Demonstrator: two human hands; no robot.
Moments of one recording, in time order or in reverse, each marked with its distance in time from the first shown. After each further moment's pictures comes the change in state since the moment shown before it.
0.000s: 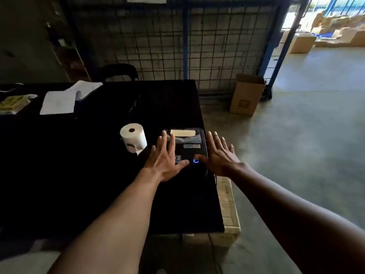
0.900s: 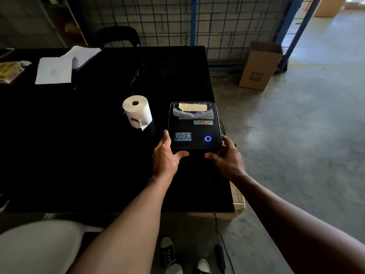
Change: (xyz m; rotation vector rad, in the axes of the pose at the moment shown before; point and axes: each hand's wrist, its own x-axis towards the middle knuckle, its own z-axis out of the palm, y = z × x) left_hand -0.007 -0.025 0.080 -0.555 0.278 -0.330; right_hand -0.015 0.010 0.082 0.704 0.220 0.194
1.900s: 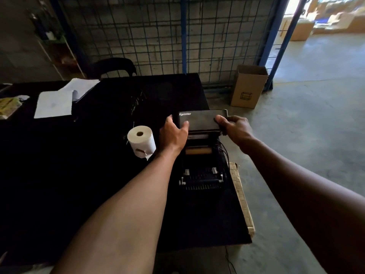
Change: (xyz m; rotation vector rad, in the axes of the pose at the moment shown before) left_hand 0.113 0.082 -0.060 -0.220 0.028 0.031; right_hand 0.104 -0.112 -0.034 0.014 0.135 0.068
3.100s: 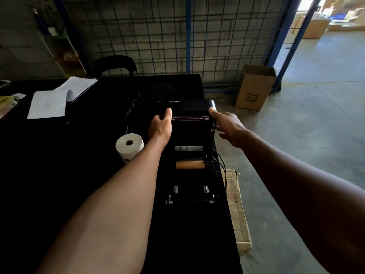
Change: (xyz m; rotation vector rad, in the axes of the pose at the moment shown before) left_hand 0.079 0.016 0.027 -0.145 0.008 -0.288; right_hand 0.070 -0.034 -0.010 0.203 -0.254 0.094
